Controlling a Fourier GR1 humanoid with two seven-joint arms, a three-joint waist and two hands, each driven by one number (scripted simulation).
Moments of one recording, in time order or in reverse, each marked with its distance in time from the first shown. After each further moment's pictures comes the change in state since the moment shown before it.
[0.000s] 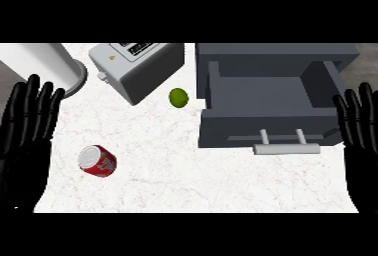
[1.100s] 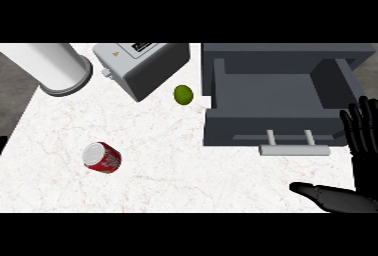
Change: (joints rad) left arm 0.266 0.052 0.284 -0.092 0.240 -0.033 0.273; right arm 0.067 -0.005 -0.089 0.047 -0.008 -0.031 0.169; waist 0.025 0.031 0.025
